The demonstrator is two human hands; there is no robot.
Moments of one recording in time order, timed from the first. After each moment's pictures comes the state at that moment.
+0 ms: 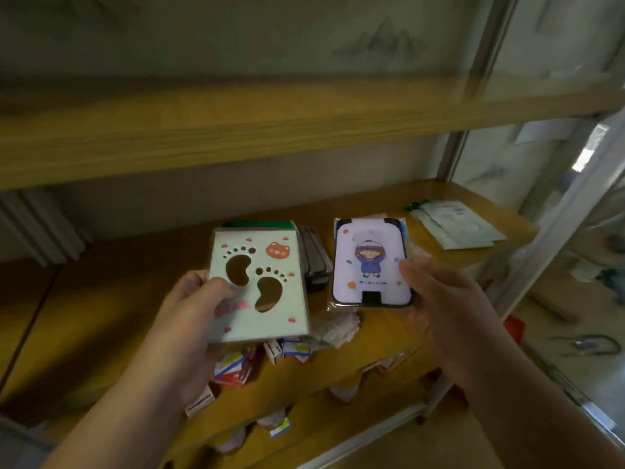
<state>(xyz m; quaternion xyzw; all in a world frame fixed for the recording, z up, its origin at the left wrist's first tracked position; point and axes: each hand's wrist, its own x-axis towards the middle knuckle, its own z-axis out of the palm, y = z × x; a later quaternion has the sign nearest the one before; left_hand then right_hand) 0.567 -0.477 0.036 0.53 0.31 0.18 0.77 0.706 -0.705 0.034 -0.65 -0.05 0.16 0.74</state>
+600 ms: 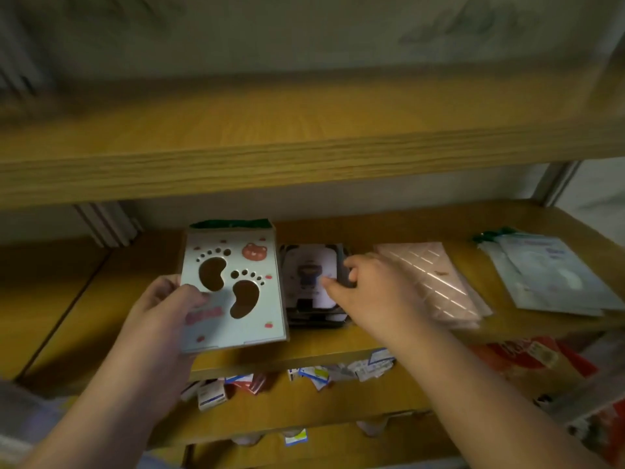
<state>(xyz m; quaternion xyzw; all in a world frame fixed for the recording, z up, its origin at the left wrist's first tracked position) 0.589 -0.470 0.039 0.52 0.40 0.33 0.68 0.807 -0.596 0.003 -0.87 -0.39 0.02 0.29</state>
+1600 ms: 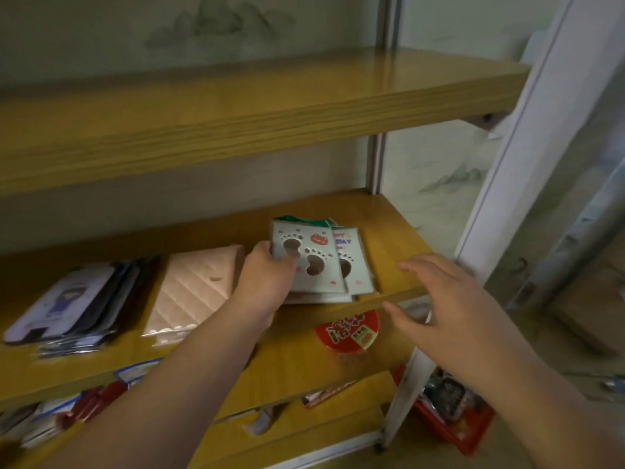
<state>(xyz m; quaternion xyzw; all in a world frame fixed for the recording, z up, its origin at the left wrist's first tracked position) 0.940 -0.698 -0.005 0.71 0.39 0.21 0.55 1.000 -0.945 0.028 -0.88 -0.39 -0.04 0.26</state>
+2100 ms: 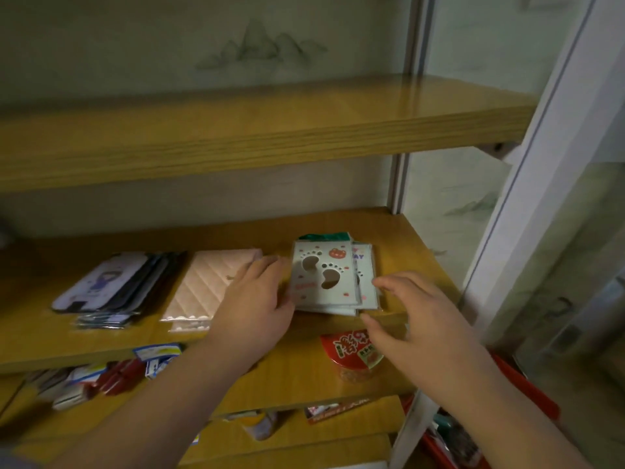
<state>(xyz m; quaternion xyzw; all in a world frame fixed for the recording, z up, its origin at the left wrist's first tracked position) 0.882 -0.718 0.004 0.93 0.28 0.18 0.15 1.003 -0.927 0.023 -0.84 -0.46 -0.02 0.30</state>
